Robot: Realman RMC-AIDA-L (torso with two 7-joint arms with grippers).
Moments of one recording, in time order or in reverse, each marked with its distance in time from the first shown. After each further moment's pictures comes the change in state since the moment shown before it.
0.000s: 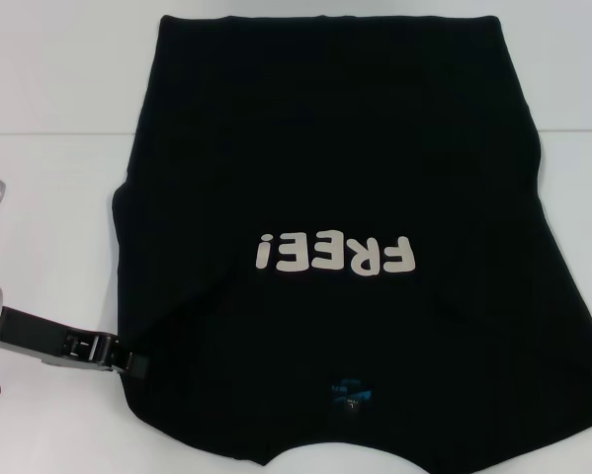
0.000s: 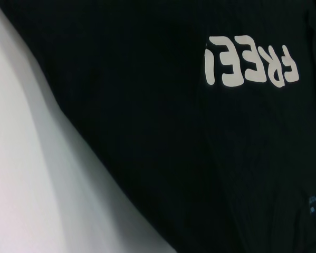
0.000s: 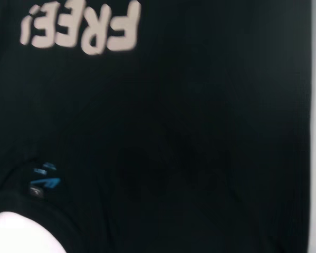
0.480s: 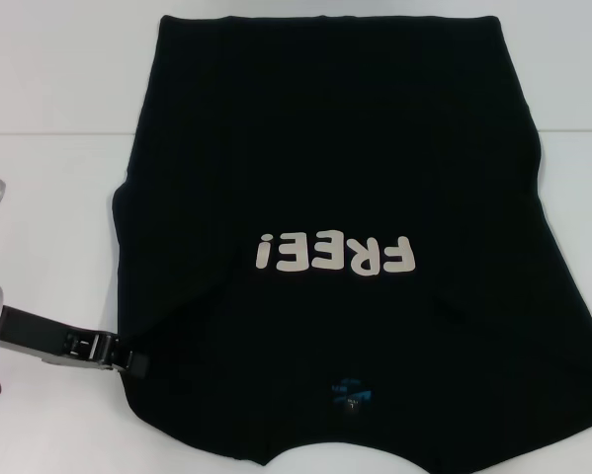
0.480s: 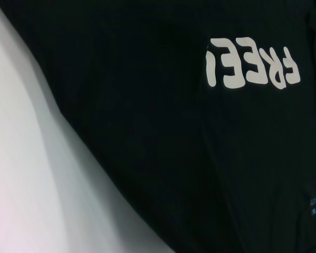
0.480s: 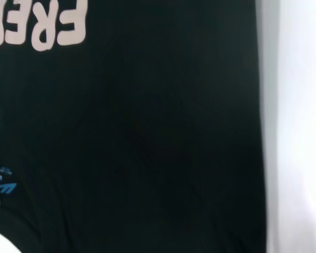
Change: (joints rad) left arm 0.000 0.000 0.000 0.000 -0.001 -0.005 0.000; right arm -0.024 -0.002 -0.008 0.033 -0.032 0.074 0.013
